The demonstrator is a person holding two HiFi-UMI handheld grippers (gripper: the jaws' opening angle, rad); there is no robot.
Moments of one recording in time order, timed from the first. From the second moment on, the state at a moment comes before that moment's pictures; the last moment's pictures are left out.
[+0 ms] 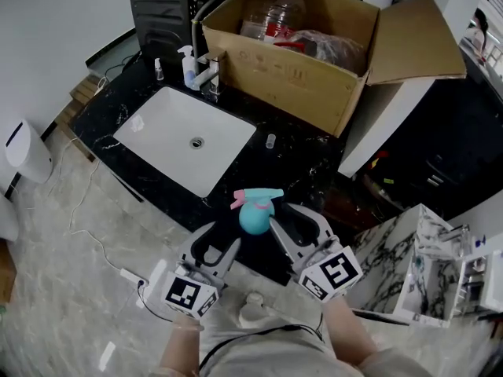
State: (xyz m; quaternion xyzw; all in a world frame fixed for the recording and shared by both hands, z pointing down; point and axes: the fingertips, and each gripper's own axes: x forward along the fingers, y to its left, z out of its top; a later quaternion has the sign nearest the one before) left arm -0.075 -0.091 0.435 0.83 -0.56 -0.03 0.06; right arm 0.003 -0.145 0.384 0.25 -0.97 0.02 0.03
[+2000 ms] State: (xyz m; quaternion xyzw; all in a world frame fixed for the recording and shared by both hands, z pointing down) left arm -0.014 -0.174 0.447 0.93 -0.35 0.11 0.00; right arm -0.022 -0.150 0.370 0.23 -0.97 0.01 0.06
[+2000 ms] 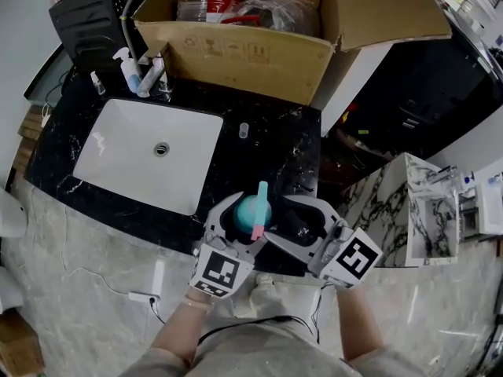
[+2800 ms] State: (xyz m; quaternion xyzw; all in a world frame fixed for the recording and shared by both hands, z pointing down) left arm -0.015 -0.180 0.443 0.93 -0.37 0.10 0.00; right arm 0.011 -0.159 0.371 0.39 -0.92 0.05 0.05
